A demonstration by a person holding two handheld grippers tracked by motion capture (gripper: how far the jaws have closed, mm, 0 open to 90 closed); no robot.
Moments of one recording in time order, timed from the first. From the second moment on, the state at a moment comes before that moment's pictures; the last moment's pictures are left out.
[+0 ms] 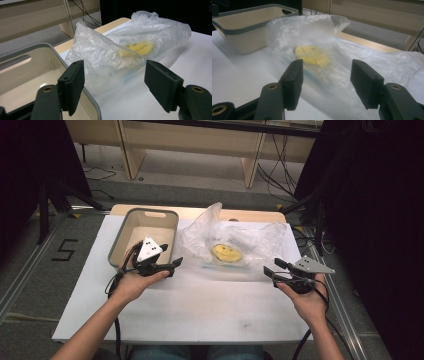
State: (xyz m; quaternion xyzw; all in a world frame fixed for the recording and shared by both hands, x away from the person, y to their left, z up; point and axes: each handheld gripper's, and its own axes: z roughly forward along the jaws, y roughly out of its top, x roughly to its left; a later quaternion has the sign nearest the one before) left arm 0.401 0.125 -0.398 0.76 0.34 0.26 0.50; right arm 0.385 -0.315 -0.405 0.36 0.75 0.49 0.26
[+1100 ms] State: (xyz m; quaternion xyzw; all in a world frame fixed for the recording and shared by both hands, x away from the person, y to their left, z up) left arm 0.373 0.143 -0.426 0.78 0.33 0.26 0.47; right arm 0.363 -0.321 -0.436 0.36 0.77 0.48 0.22
